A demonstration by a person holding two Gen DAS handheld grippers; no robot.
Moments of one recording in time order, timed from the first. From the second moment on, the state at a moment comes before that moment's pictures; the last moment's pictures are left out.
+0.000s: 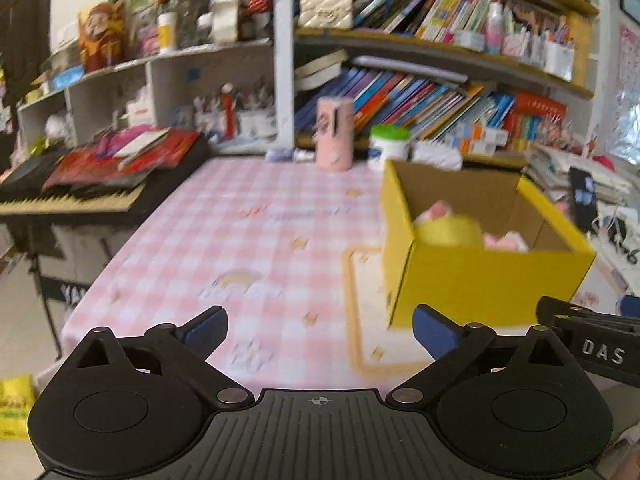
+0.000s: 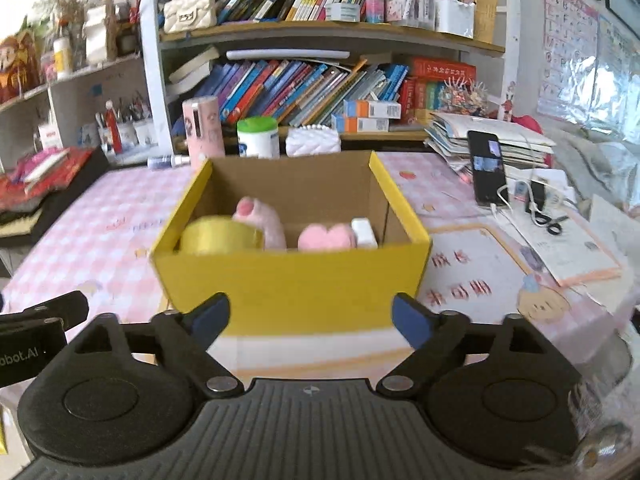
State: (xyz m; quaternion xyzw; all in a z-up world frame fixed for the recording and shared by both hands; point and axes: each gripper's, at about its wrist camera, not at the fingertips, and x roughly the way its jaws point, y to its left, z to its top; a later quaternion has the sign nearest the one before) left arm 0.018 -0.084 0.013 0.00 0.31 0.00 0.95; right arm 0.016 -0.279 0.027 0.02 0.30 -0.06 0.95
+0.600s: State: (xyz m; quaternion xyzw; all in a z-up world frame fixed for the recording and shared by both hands) left arm -0.038 -0.039 0.006 0.01 0.34 -0.02 0.94; right arm -0.055 -0.222 0.002 0.02 0.34 -0.08 0.94
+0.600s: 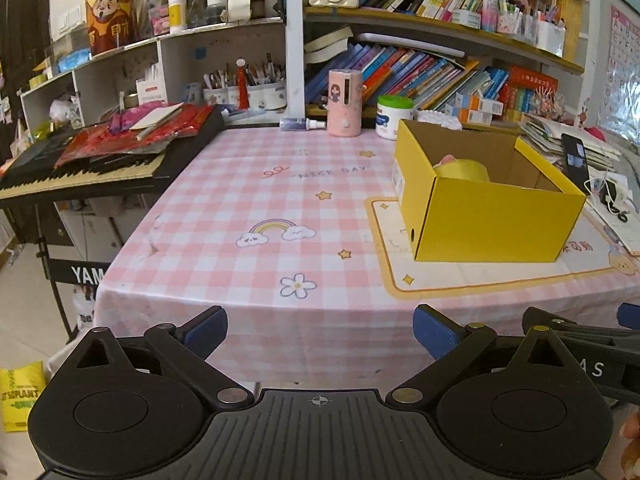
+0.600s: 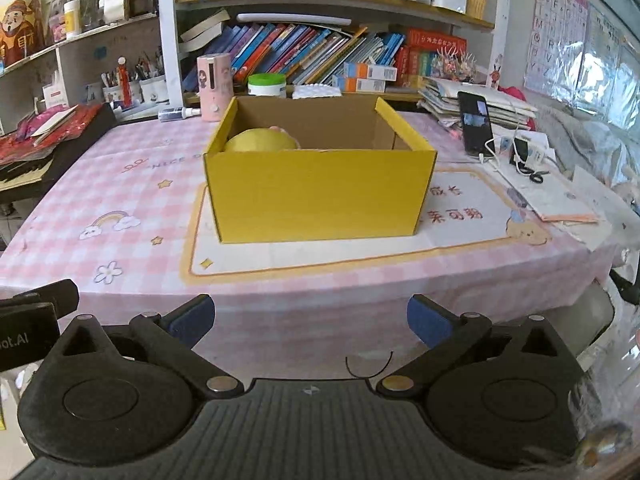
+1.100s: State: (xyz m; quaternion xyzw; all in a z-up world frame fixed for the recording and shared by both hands) left arm -0.041 -0.032 0.004 0.03 0.34 0.01 0.94; right arm -0.057 -0.199 0.000 0.00 0.36 -0.08 0.93
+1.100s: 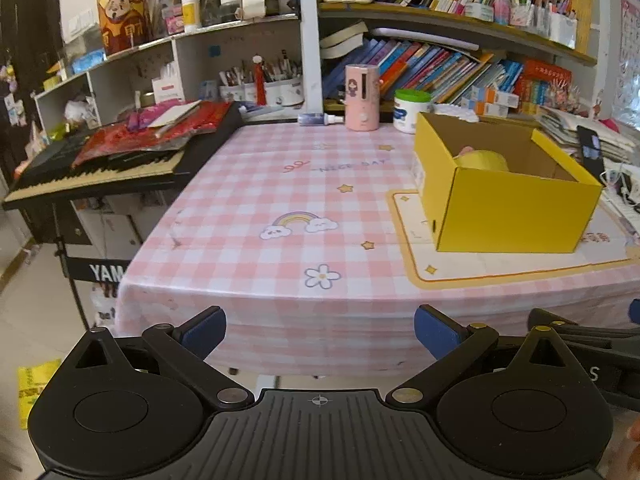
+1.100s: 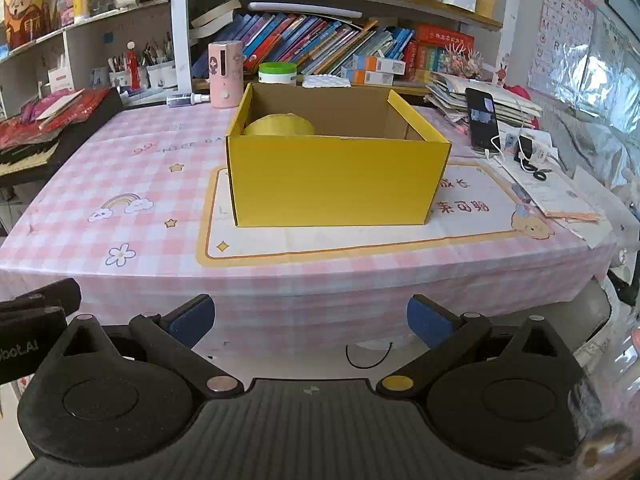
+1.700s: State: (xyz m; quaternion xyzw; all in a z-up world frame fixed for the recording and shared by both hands) left arm -0.036 -0.032 -0.007 0.02 0.36 0.04 0.93; right arm -0.050 -0.194 -0.004 -0.02 0.37 -0.09 0.92
